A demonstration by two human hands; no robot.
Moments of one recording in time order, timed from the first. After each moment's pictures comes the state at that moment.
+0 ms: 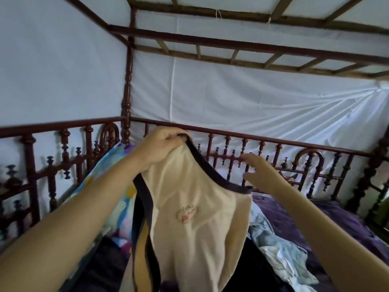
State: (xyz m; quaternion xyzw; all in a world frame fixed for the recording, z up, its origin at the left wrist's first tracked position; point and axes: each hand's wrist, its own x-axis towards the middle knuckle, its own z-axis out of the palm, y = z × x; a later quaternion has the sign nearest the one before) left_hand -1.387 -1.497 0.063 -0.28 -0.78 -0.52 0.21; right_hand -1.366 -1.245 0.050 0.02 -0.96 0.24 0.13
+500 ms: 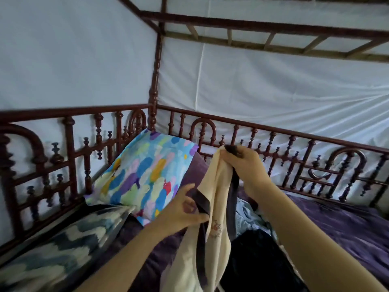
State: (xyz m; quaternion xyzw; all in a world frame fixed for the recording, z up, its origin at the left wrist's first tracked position) left_hand -1.360 -1.493 -0.102 -0.13 -0.78 -0.61 0.01; right_hand -1.366 -1.340 0.027 0.09 -0.78 0.60 0.13
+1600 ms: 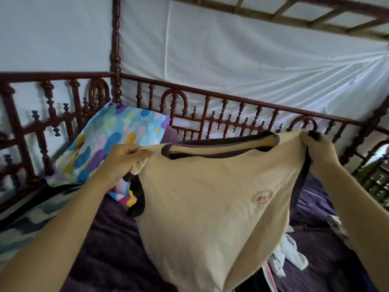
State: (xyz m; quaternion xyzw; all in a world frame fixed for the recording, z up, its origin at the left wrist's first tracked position) left_hand -1.379 -1.531 -0.073 -0.07 -0.74 -0.65 0.12; right_hand -1.357 -1.131 0.016 -0.15 -0.73 0.58 0.32
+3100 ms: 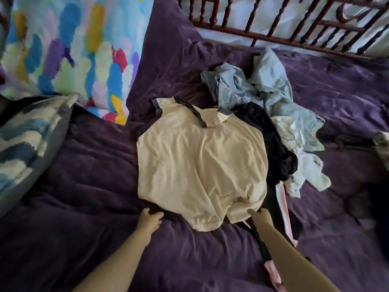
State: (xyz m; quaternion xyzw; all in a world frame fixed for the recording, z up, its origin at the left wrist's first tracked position) left_hand -1.326 -1.430 -0.438 0.43 -0.61 -0.59 -0.31; right_hand -1.309 -1.127 -0.411 -0.52 -0.72 0.43 -0.18
